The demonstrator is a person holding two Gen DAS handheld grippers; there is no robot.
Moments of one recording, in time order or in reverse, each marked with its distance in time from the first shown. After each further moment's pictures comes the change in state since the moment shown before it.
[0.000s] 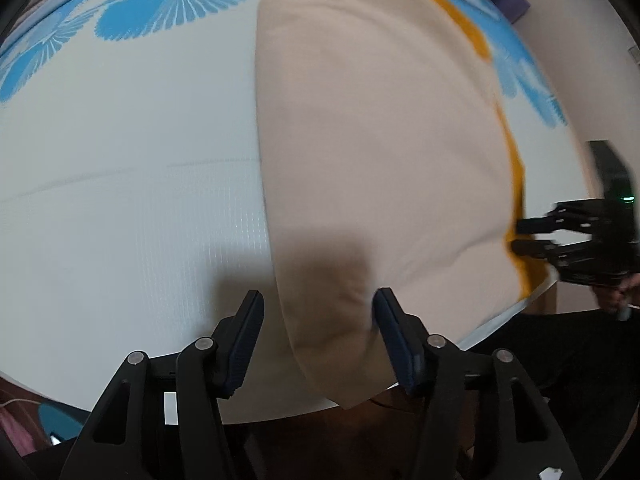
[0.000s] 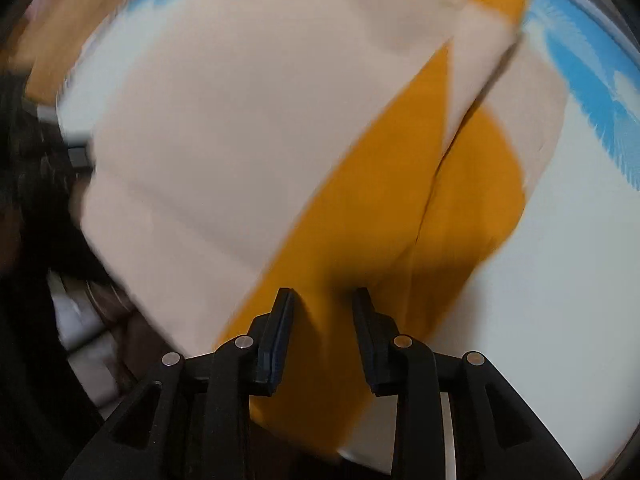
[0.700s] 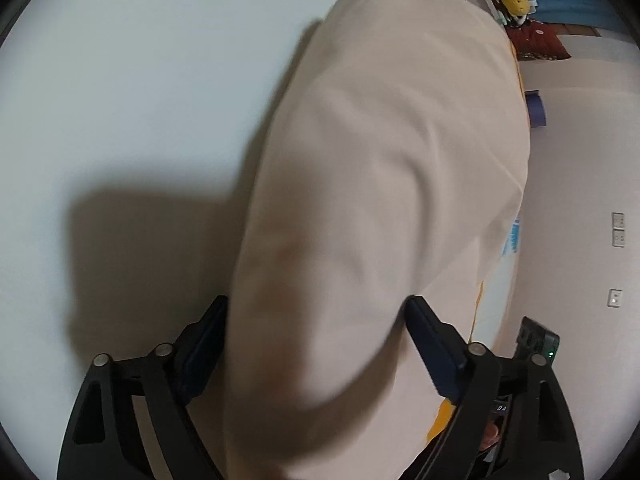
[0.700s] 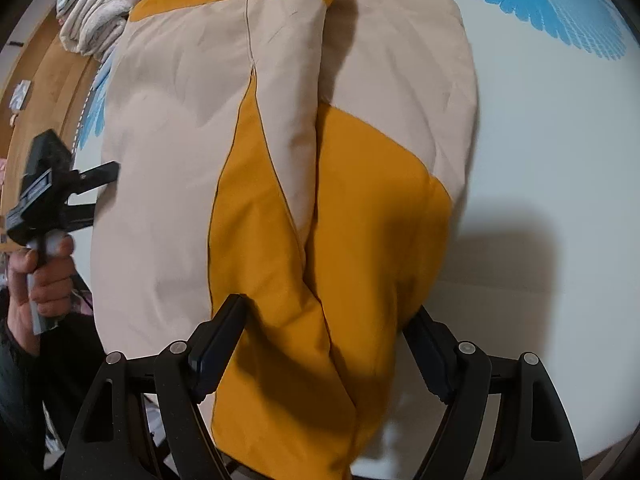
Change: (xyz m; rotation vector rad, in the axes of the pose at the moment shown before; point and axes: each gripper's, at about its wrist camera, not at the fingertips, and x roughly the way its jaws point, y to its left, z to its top) left arm 0.075 0.071 0.138 -0.381 0.030 -0.409; right arm 0.017 -0.078 0.030 0.510 -0.088 0.194
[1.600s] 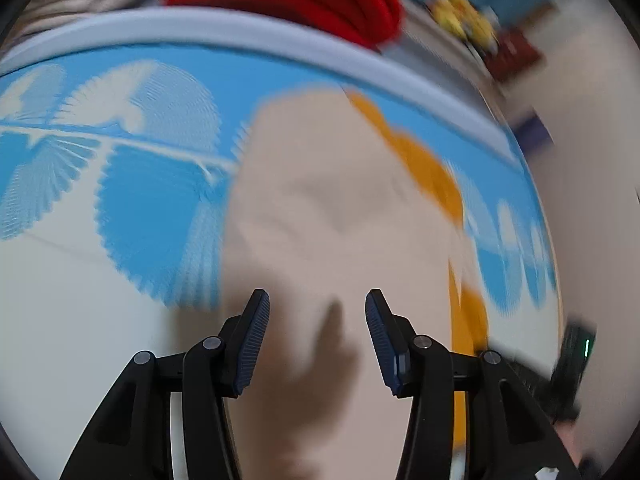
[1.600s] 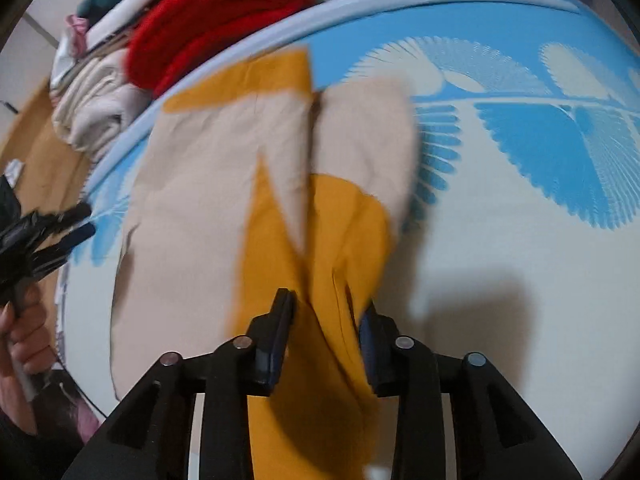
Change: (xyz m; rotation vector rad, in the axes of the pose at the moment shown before) left arm -0.109 -0.046 0.081 0.298 -0.250 0.232; right arm -0.017 0.092 0.140 0.043 -0.374 -0.100
